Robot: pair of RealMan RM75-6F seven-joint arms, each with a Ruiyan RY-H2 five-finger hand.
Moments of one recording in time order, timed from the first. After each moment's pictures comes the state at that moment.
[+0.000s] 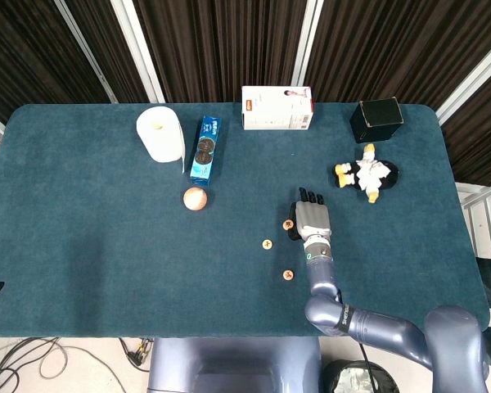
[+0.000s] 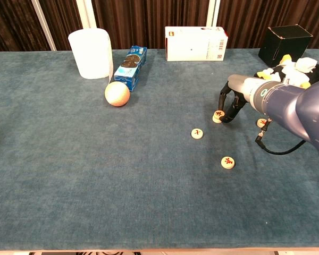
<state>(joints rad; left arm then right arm) -0.01 -0.99 -0.09 -1.74 1.34 1.51 0.02 0.91 -1.79 0.38 -1.32 -0.37 1.08 -0.75</state>
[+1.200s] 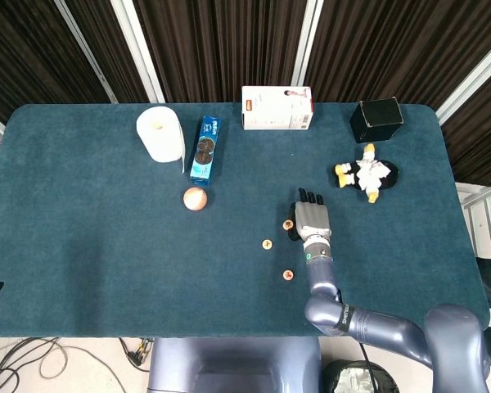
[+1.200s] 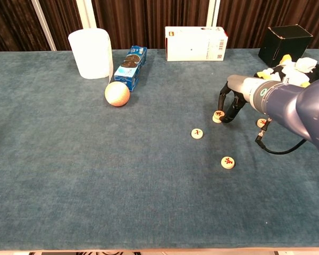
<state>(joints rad) -0.01 -0.99 -0.09 -1.75 1.32 1.50 0.03 0.92 -1.78 0.38 -1.33 -0.35 1.08 -0.76</state>
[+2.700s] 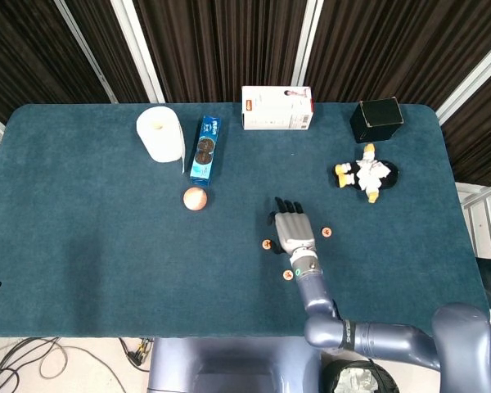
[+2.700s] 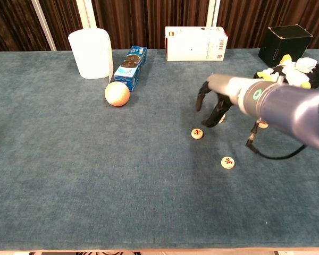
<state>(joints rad) -0.01 -0.98 -0.10 -1.76 1.31 1.50 0.02 0.91 -1.74 0.31 -1.57 -0.46 1.14 -0.75</state>
